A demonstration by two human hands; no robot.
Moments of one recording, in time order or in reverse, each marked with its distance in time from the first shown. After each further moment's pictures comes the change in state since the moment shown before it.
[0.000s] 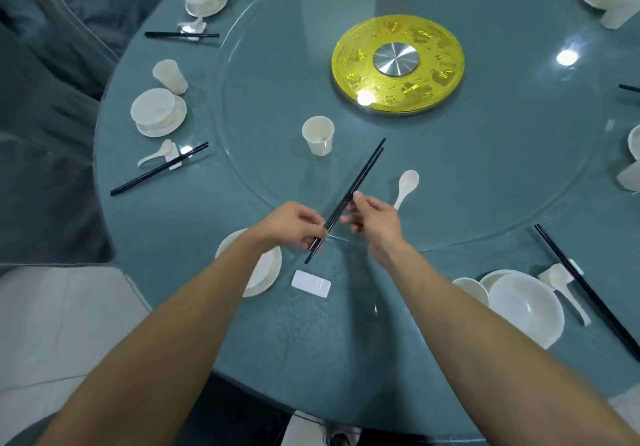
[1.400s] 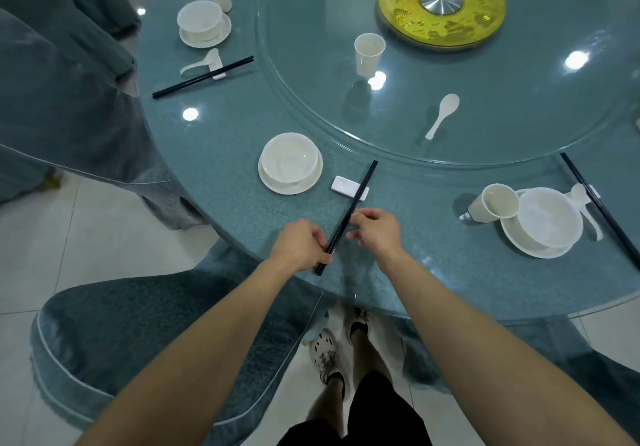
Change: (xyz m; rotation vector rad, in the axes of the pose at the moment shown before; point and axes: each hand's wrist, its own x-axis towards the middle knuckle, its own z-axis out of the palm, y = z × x) left_hand -0.125 -0.190 0.086 0.294 0.210 -0.065; right_hand -0.119 0.170 0.003 -0.428 0.072 0.011
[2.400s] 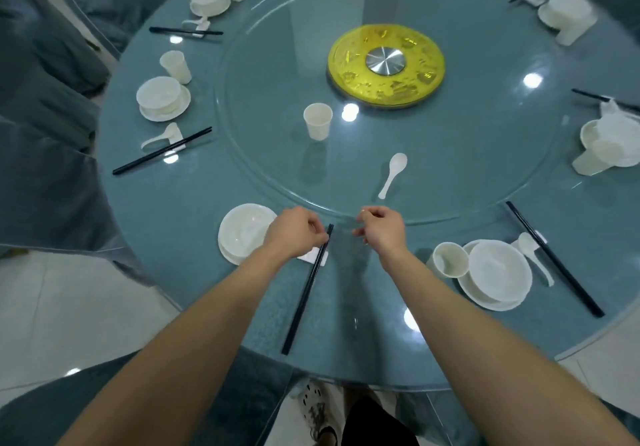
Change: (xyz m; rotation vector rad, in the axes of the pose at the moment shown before) left_hand 0.077 0.139 -0.065 0.194 0.126 0.195; right_hand 0.068 -0.105 -0.081 0.045 0.109 -0.068
